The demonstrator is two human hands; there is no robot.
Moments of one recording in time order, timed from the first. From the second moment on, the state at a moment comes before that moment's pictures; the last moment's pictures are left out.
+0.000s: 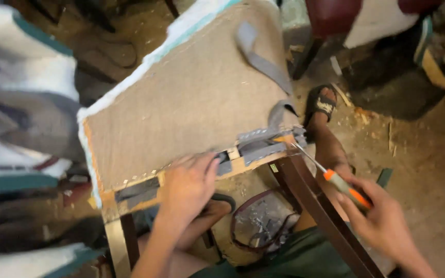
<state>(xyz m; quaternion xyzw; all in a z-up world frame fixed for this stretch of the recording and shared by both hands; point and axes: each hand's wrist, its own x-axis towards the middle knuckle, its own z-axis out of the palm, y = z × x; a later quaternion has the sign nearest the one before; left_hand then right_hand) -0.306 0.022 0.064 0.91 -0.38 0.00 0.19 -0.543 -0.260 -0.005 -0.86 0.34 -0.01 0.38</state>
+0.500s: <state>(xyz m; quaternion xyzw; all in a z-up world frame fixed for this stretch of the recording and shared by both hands) -0.239 -0.175 0.072 0.94 -0.21 -0.26 0.11 -0.481 -0.299 -0.045 -0.83 0.14 -0.07 0.54</state>
